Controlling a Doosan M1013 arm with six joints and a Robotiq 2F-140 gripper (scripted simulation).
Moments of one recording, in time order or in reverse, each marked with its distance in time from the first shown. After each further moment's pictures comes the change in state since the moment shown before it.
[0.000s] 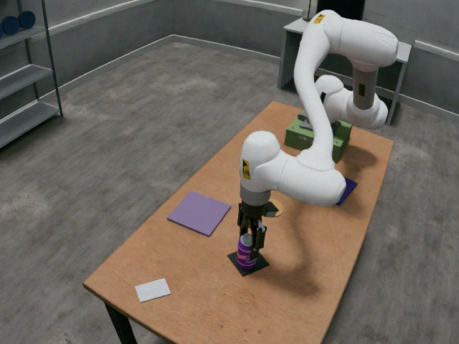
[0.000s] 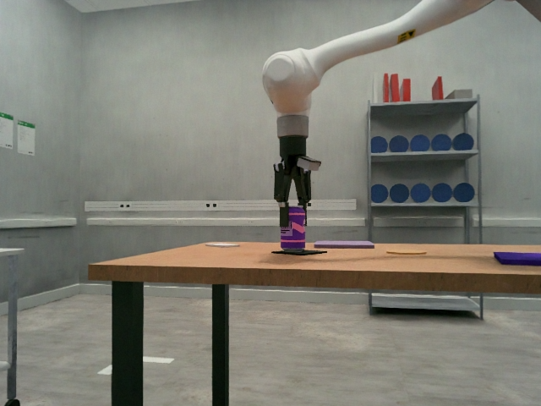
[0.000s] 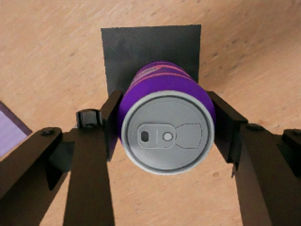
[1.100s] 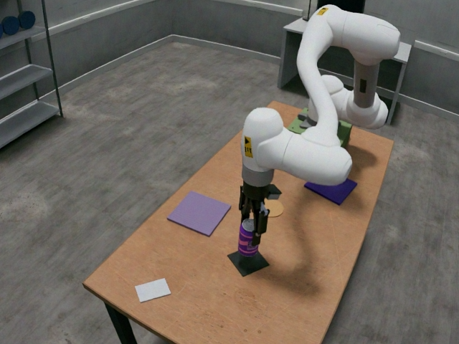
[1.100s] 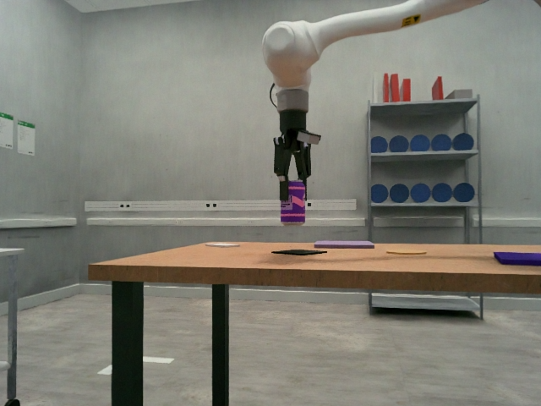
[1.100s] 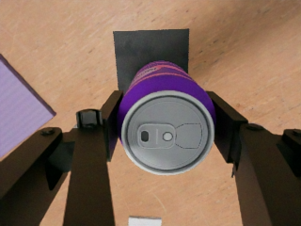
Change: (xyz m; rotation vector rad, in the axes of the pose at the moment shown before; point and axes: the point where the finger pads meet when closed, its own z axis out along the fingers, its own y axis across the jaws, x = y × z) arm 0.000 0.000 -0.072 0.000 -0.001 0.000
